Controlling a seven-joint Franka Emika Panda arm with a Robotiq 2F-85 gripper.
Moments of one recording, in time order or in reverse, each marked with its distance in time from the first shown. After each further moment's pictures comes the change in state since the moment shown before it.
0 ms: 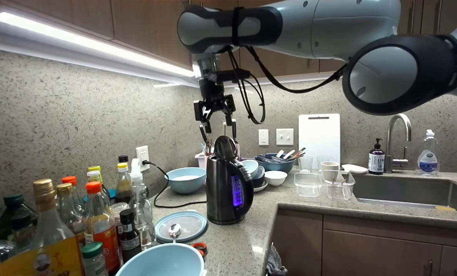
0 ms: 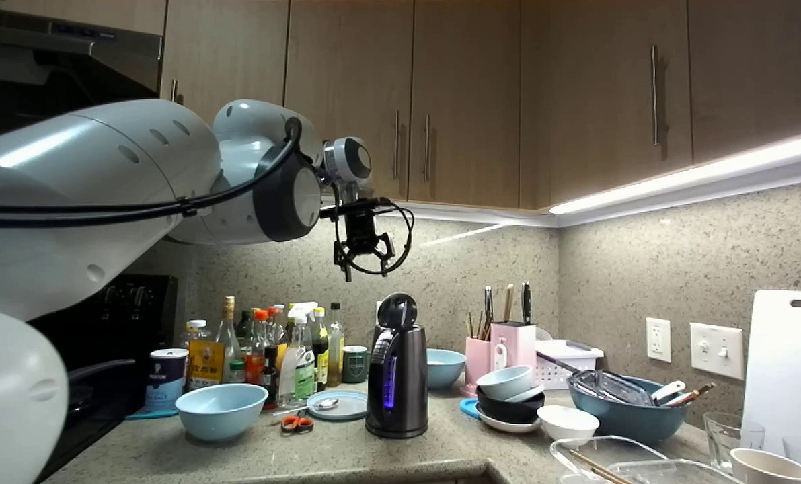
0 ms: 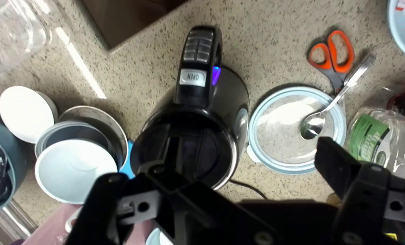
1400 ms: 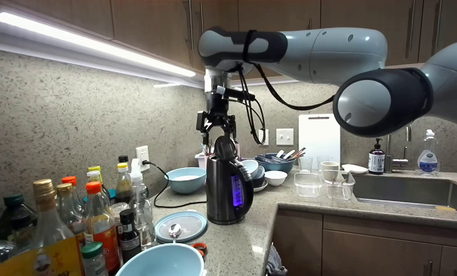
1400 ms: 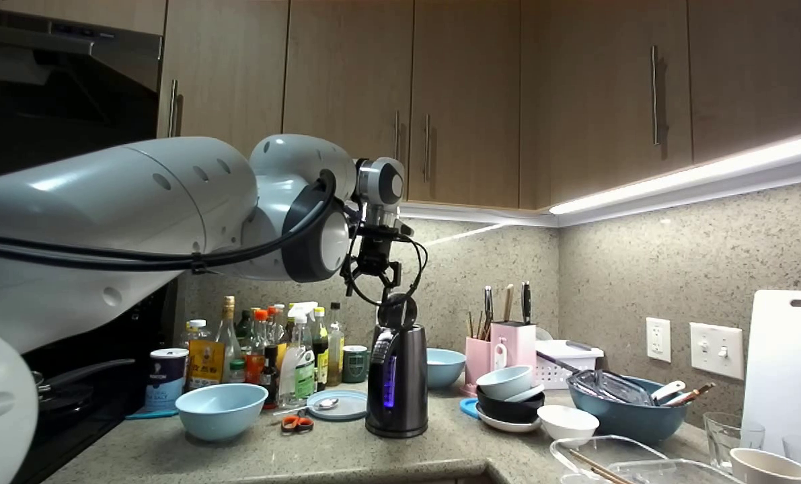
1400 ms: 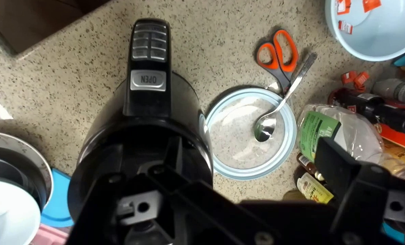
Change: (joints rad) arm -0.140 0.144 0.114 0.126 0.211 -0.003 -0.025
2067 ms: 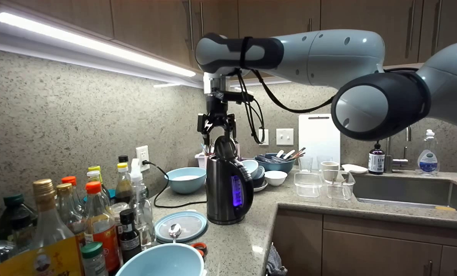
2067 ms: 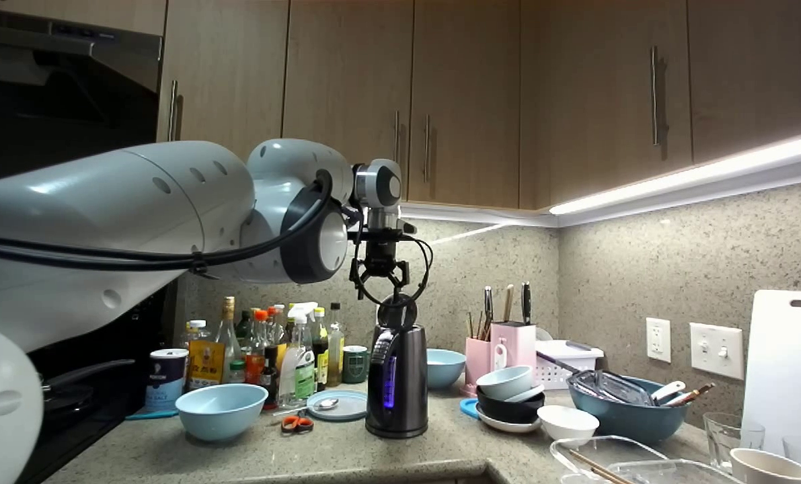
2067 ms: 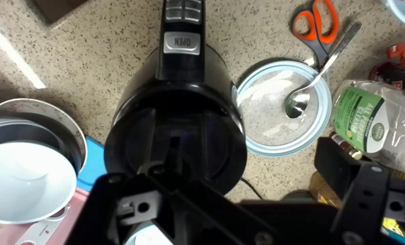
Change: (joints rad) arm 0.021 0.011 -0.052 0.001 -0.062 0.091 -0.014
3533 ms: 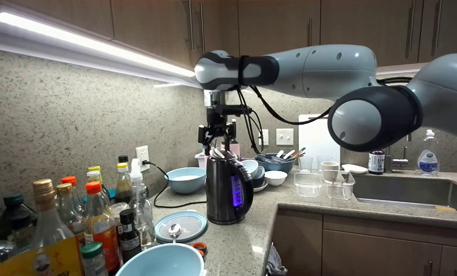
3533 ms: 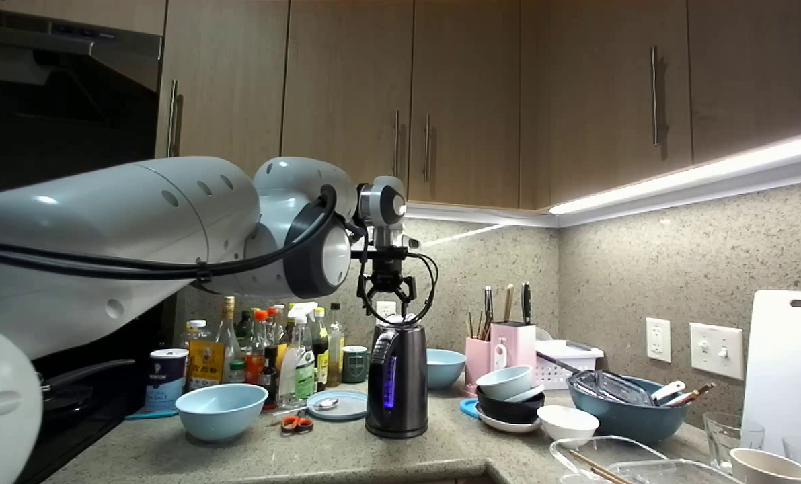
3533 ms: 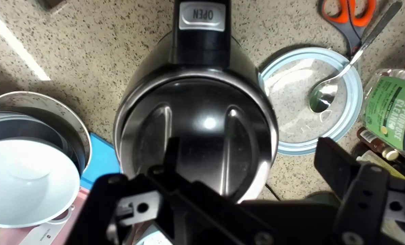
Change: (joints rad) arm -0.005 0.060 -0.016 -0.002 -0.013 0.082 -0.005
